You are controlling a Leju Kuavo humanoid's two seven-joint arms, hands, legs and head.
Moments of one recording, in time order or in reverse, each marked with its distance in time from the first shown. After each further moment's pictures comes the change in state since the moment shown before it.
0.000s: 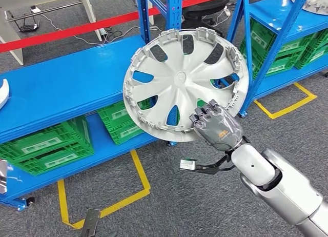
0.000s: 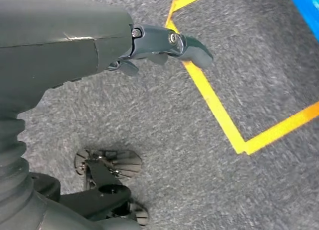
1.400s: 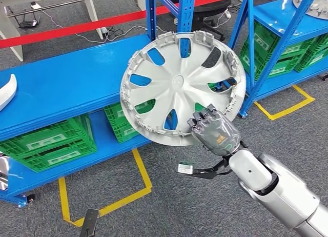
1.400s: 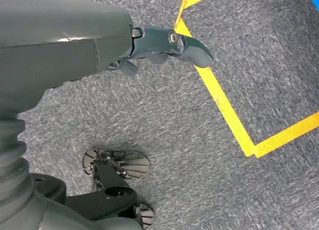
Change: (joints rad) left arm 0.000 -0.001 0.000 0.000 -0.010 -0.013 0.022; right arm 0.002 0.001 0.046 0.015 -0.011 -0.041 0.050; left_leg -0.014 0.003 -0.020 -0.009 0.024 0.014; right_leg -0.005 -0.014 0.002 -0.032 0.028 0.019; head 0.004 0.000
